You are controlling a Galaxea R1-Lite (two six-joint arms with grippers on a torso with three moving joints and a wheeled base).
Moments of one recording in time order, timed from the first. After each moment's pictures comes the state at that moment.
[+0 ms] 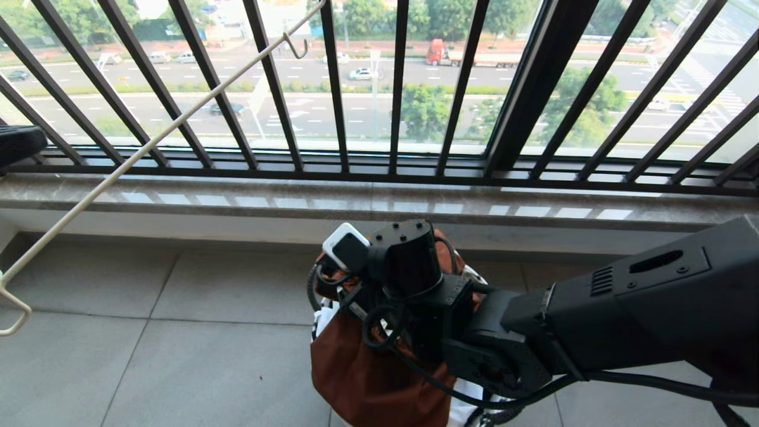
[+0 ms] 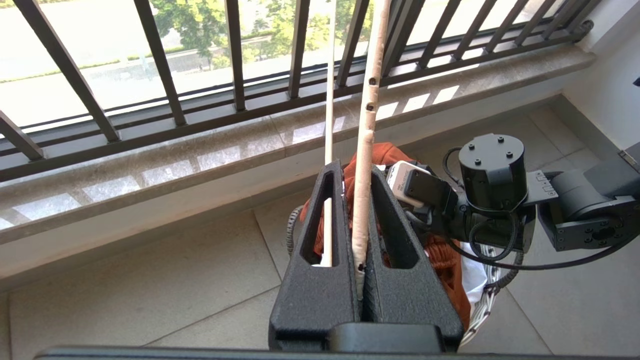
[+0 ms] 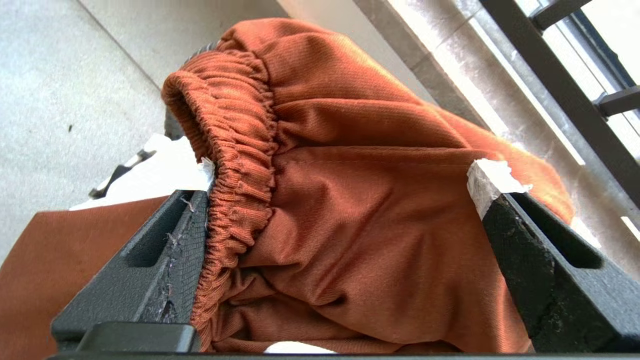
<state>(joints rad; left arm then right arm) -0.36 0.84 -1.01 0.06 -0.18 0.05 0.89 2.11 -1.29 -0.54 -0.48 -0.44</state>
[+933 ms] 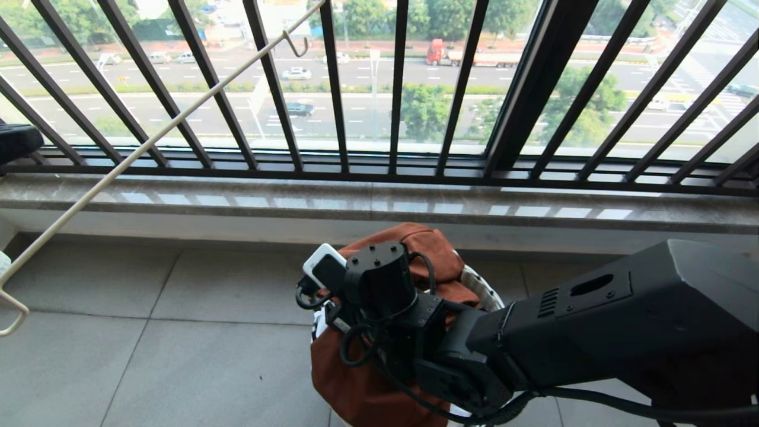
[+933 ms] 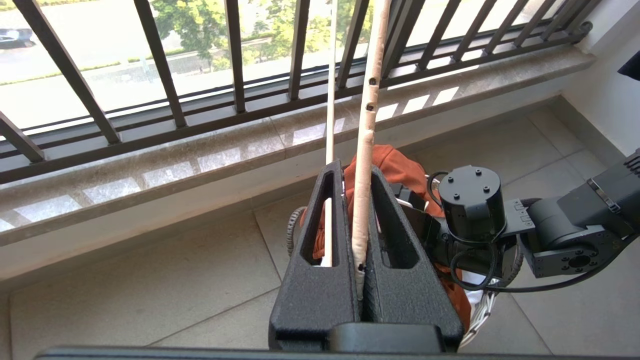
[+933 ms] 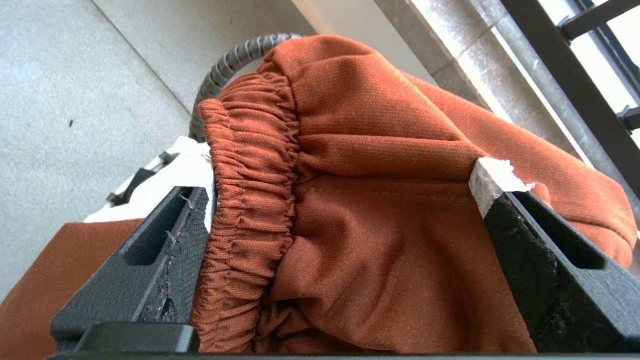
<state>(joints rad) -0.36 0.83 -1.01 0.06 -0.18 0.05 0.92 2.20 -1.32 -0.59 -0.51 -0.47</state>
